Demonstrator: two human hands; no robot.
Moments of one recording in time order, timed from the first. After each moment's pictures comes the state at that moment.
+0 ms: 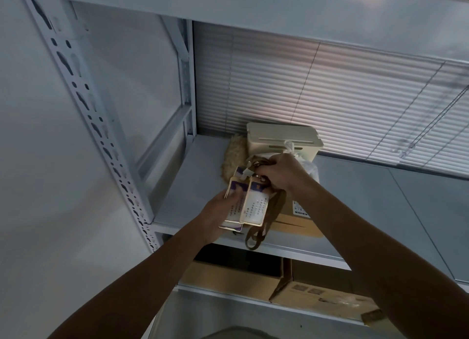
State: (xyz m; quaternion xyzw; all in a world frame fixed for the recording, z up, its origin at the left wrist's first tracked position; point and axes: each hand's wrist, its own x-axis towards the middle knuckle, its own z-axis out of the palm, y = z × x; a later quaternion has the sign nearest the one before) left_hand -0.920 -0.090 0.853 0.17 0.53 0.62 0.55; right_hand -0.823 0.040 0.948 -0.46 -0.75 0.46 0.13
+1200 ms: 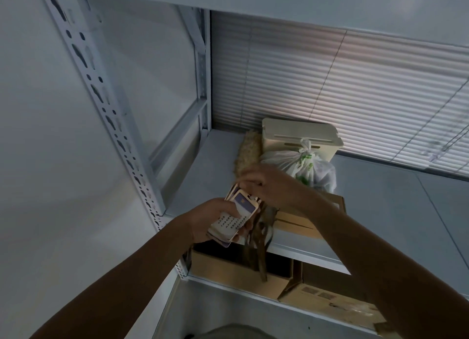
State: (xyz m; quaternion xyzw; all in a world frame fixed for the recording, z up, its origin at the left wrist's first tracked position) left_hand -0.943 -0.121 0.864 0.23 0.52 0.49 0.66; right_hand -0.834 0.035 0.927 -0.10 -0.96 0.28 -0.01
